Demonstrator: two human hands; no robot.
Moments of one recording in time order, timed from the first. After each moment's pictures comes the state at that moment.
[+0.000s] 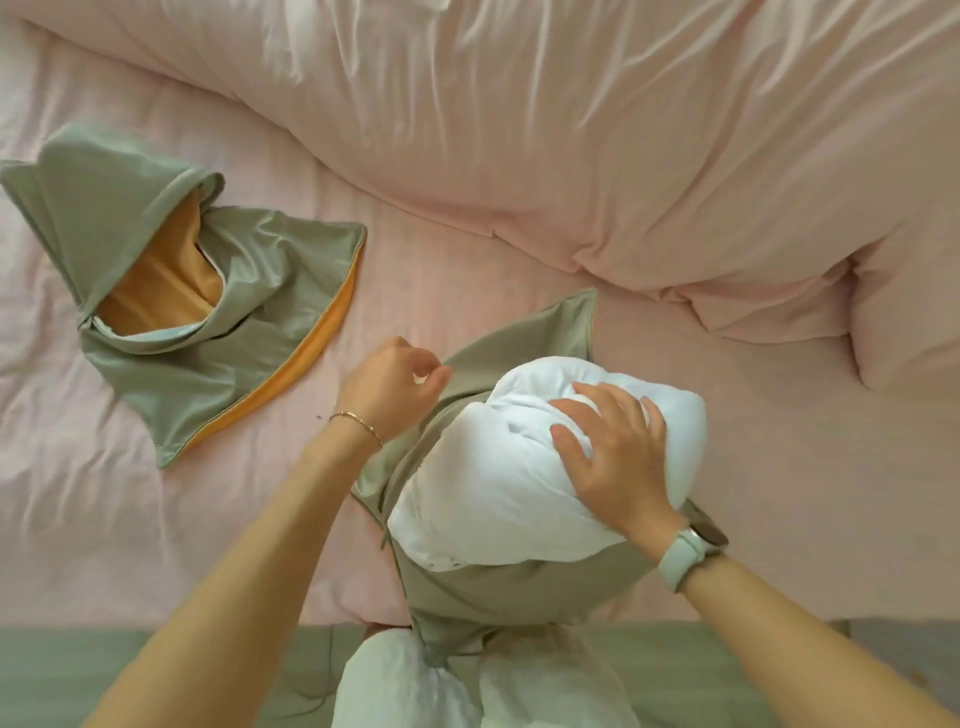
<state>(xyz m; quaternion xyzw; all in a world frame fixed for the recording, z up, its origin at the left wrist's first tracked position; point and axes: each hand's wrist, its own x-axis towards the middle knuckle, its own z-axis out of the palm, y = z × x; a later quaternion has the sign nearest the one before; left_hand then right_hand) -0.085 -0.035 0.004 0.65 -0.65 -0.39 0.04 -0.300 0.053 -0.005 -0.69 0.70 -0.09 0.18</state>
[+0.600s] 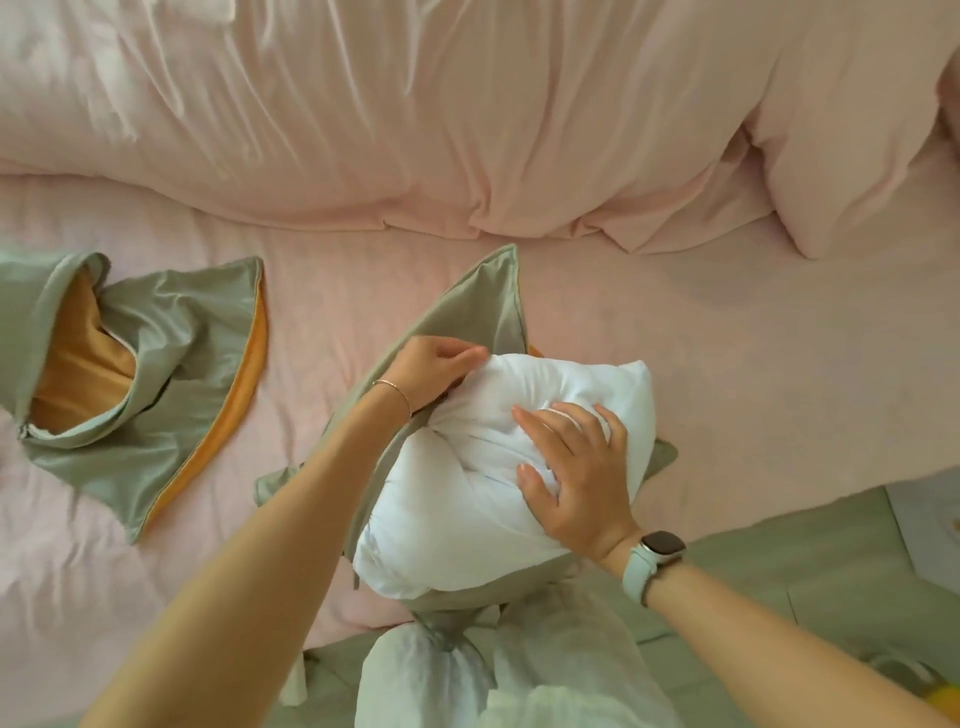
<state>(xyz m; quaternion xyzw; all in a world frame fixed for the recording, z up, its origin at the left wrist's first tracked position) -0.207 -0.033 -0.012 0.56 -0.59 -0.58 0.00 -0.333 0.126 -0.023 -0.65 0.71 -0.23 0.14</state>
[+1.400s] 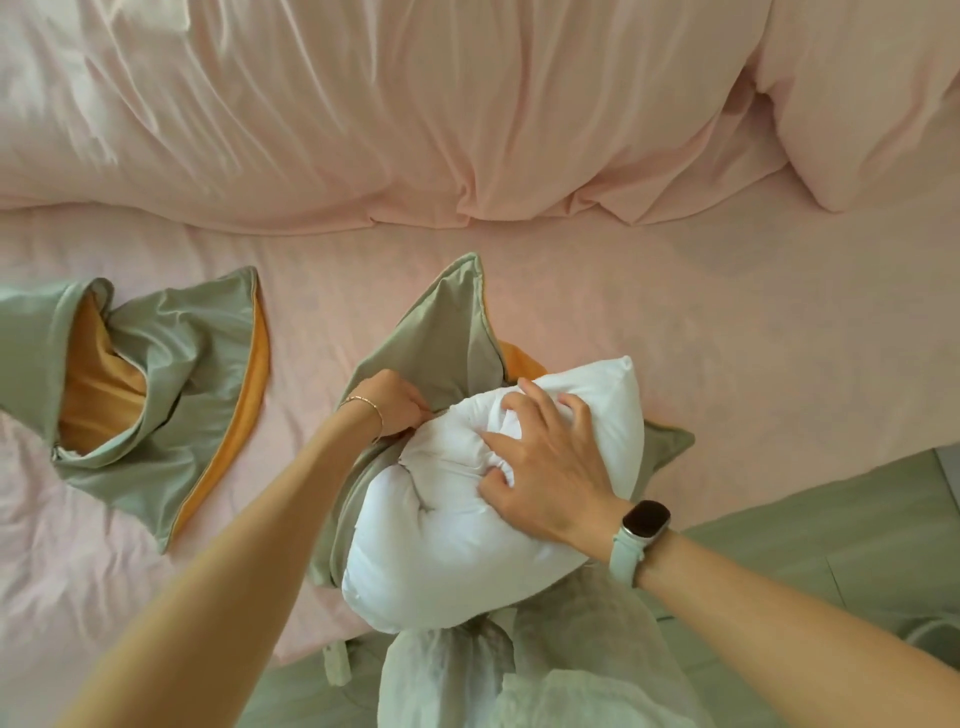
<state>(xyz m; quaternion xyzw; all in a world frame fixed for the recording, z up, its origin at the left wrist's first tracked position) -0.186 -0.037 -0.015 0.59 -0.62 -0.43 -0.30 -0.320 0.103 -0.011 -0.66 0.70 -0.03 0.25</state>
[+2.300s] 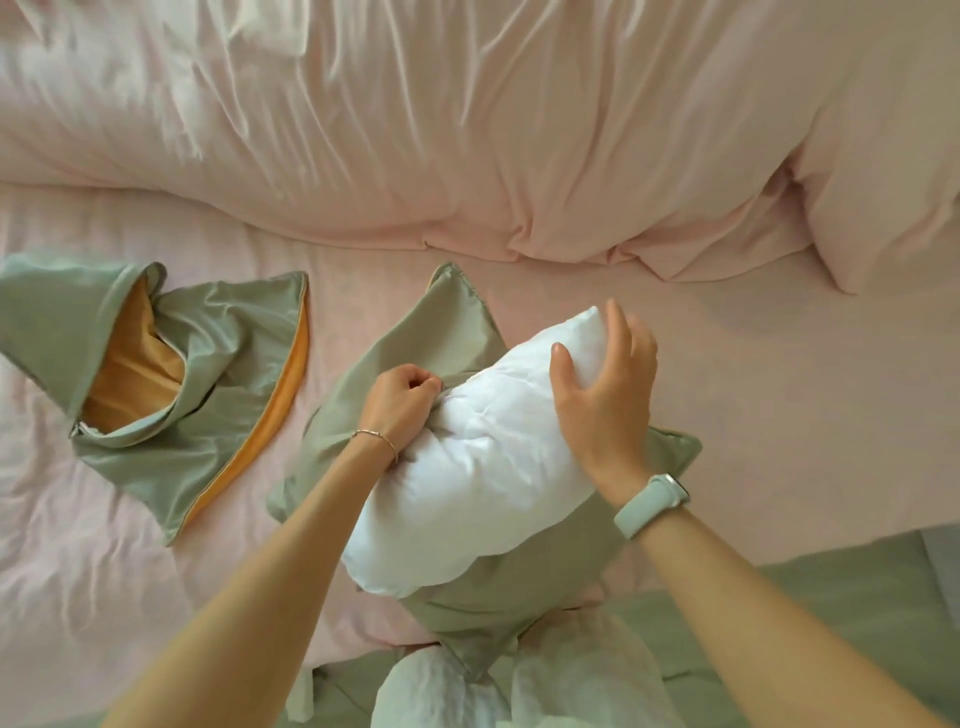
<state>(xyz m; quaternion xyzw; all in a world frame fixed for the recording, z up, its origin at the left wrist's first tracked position) -0.154 -0.035 -0.006 0.68 -0.54 -0.48 0.07 -0.316 0.033 0.012 -0.39 0.84 -0.32 0.22</state>
